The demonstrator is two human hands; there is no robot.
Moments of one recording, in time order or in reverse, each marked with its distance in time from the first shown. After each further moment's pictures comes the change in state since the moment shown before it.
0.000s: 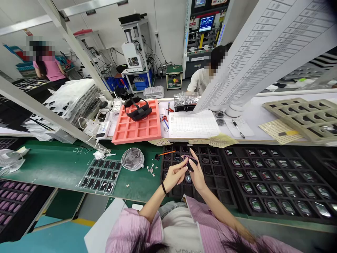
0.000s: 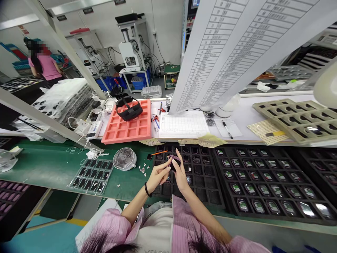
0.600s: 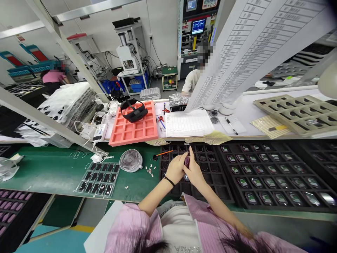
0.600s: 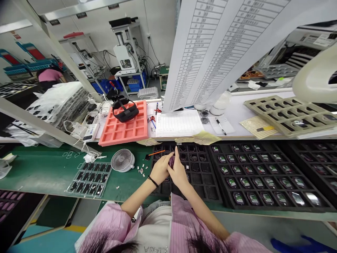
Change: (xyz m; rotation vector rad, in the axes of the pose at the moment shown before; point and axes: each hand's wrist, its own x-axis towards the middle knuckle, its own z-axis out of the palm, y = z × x) left_hand 0.030 -0.011 0.003 1.094 0.079 0.425; right_hand 0.000 -0.011 -0.011 -0.565 0.020 -0.156
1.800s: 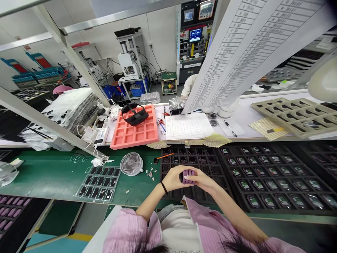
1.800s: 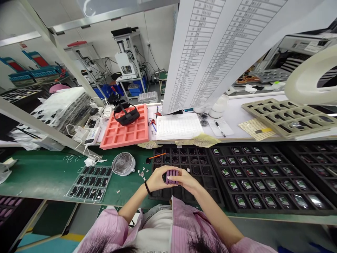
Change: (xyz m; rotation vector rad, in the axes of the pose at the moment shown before) left_hand -0.019 0.004 -0.026 -0.362 -0.164 0.091; right_hand -0.008 0.006 -0.027 0.595 -0.438 0.545
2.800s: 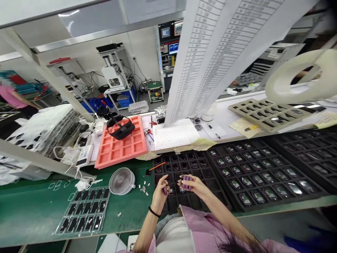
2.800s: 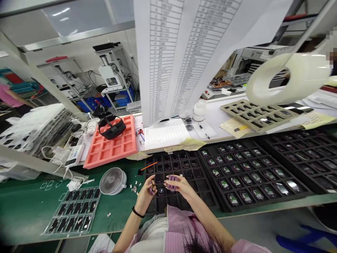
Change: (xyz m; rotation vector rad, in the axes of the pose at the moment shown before) left_hand -0.026 -0.048 0.031 -1.260 0.542 -0.655; right_hand 0.017 0.023 -0.037 0.211 0.189 -0.054
